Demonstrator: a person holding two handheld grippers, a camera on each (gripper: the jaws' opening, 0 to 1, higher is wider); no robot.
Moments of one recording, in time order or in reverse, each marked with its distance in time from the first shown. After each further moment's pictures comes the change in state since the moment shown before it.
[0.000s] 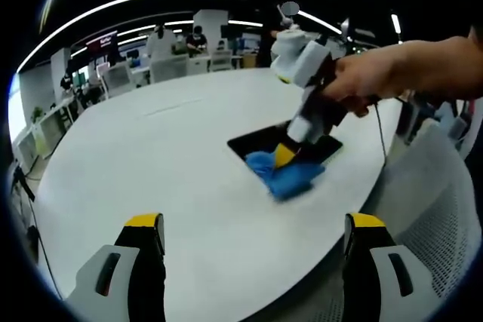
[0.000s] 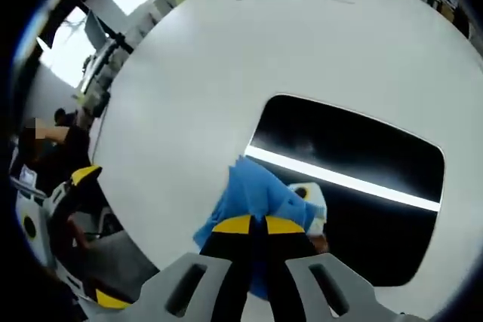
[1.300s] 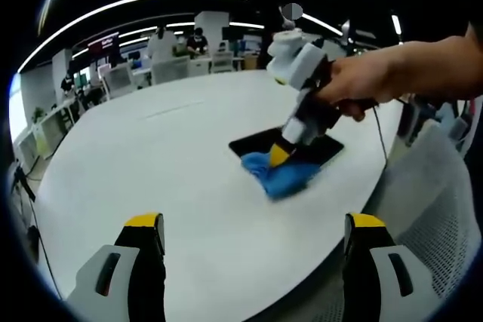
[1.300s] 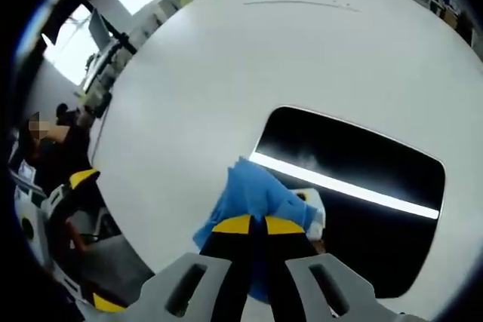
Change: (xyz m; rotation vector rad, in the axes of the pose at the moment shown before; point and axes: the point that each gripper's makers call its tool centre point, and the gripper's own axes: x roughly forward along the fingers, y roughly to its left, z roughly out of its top) left arm 0.000 0.001 0.002 0.001 -0.007 0.005; right arm 0.004 -0.005 0.015 -0.020 -0.027 -0.004
